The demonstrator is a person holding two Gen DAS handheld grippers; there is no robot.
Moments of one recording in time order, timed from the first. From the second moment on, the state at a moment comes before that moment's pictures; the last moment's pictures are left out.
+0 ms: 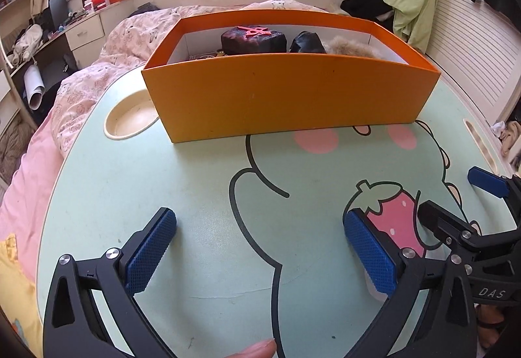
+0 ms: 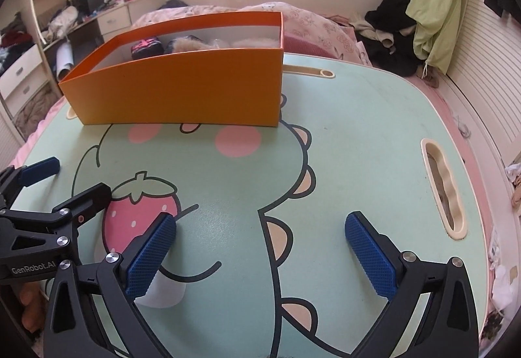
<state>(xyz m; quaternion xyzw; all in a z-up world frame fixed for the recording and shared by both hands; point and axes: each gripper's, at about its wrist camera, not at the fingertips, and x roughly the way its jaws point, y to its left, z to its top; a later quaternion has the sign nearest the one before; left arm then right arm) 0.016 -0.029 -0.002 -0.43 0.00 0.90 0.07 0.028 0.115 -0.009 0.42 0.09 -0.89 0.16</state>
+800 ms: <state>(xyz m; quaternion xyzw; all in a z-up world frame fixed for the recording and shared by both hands) 0.017 -0.029 -0.003 -0.43 0.00 0.90 0.07 0.028 0.114 -0.010 0.42 0.09 -0.89 0.16</state>
